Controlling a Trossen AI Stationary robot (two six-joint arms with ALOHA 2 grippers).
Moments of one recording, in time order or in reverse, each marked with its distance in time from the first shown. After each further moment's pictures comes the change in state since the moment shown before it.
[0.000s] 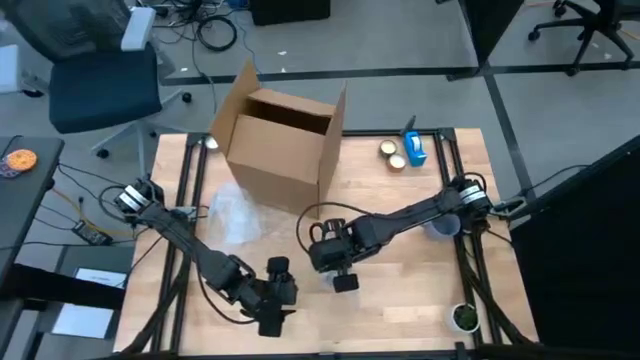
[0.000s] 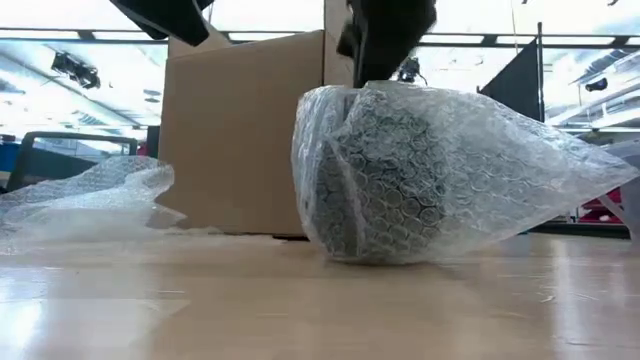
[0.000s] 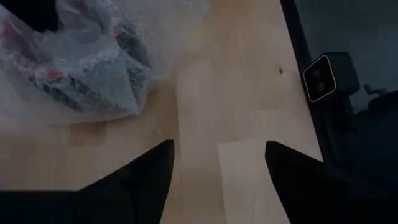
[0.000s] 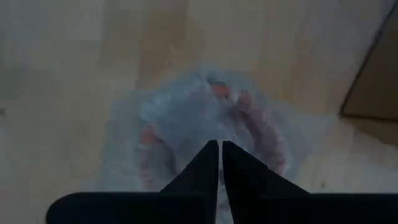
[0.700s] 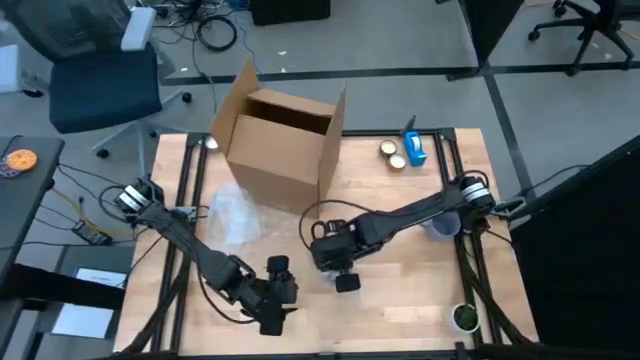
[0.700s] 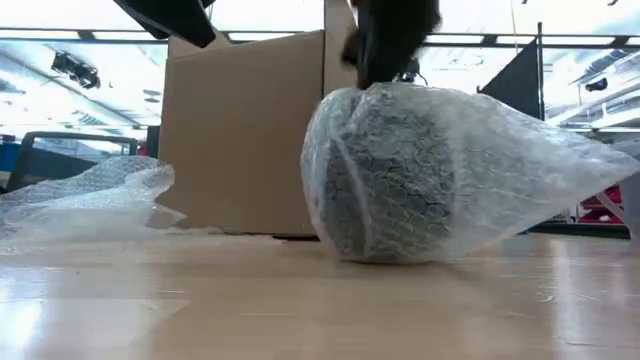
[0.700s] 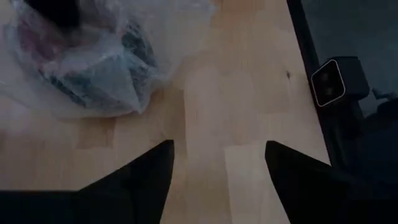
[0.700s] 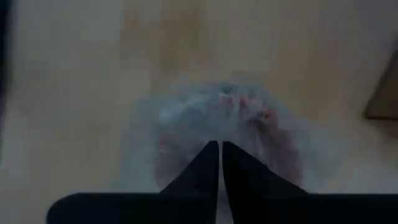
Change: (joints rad) left arm 0.000 0.001 0.000 0.001 -0.030 0.000; right arm 0.006 -0.053 0.038 -0.035 -0.072 0.000
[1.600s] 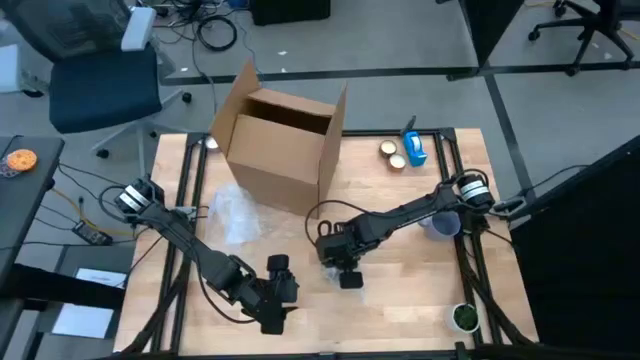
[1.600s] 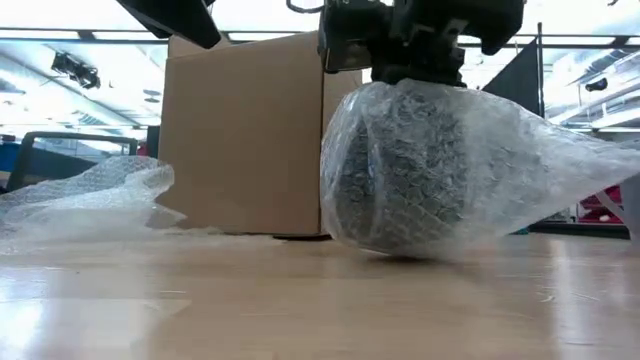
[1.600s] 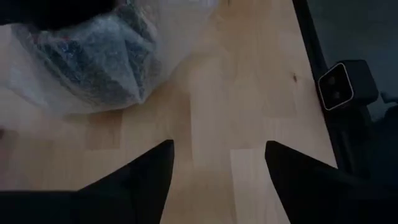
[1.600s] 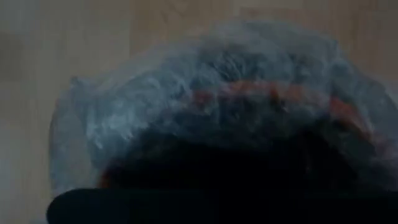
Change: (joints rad) left arm 0.000 0.000 -0.001 0.000 -0.030 0.000; right arm -0.057 0.018 -0.233 0.130 -0.090 0.040
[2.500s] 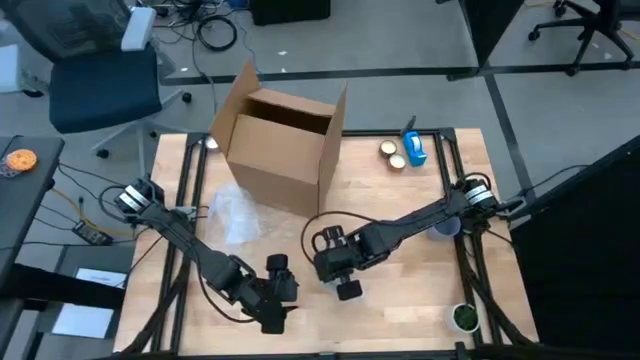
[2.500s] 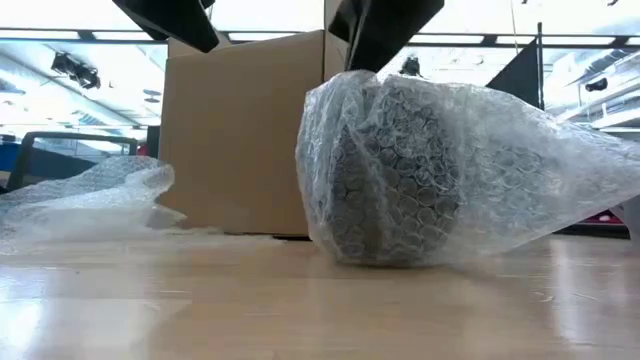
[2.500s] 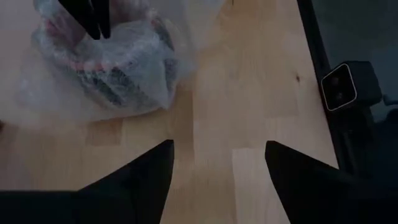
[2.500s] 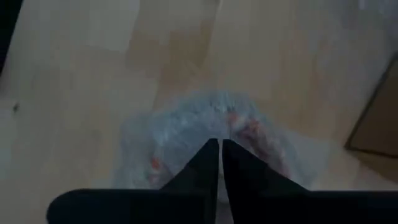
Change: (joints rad) left arm 0.000 0.000 0.000 -0.008 0.001 -0.024; right arm 0.099 -0.001 0.161 0.032 0.201 -0.125
